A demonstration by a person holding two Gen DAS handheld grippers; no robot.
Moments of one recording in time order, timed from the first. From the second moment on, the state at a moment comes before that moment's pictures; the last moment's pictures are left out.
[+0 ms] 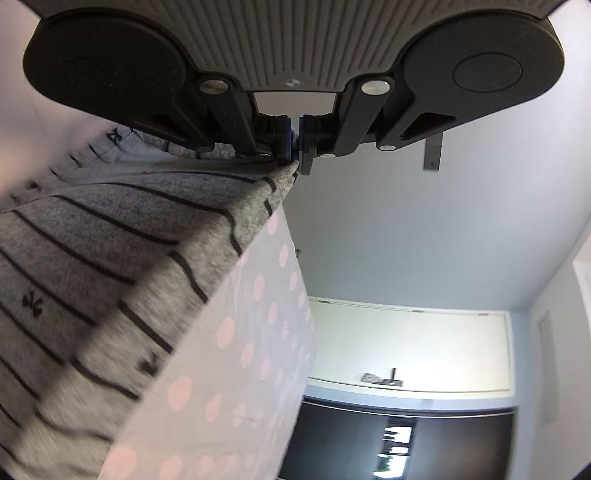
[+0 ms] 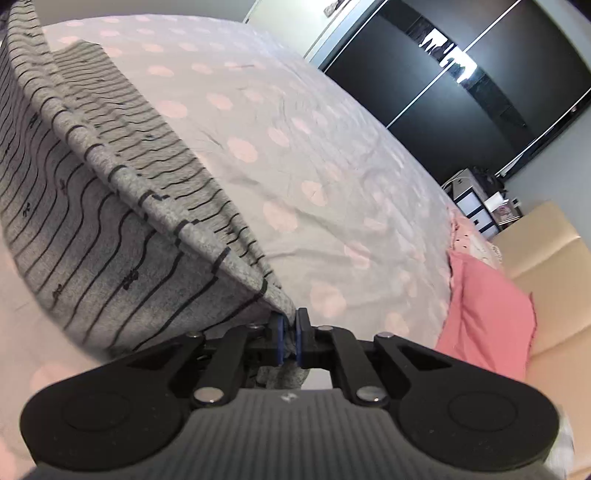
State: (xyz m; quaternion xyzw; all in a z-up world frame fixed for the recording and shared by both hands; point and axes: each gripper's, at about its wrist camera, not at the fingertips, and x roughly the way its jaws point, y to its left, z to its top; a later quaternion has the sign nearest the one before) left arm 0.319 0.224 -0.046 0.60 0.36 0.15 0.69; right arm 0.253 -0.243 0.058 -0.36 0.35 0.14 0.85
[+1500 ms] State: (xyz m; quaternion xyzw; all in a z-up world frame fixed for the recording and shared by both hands) left arm 0.469 0.117 -0.162 0.20 0.41 -0.07 0.89; right arm 0.411 -0.104 -0.102 -0.15 0.39 0.19 0.89
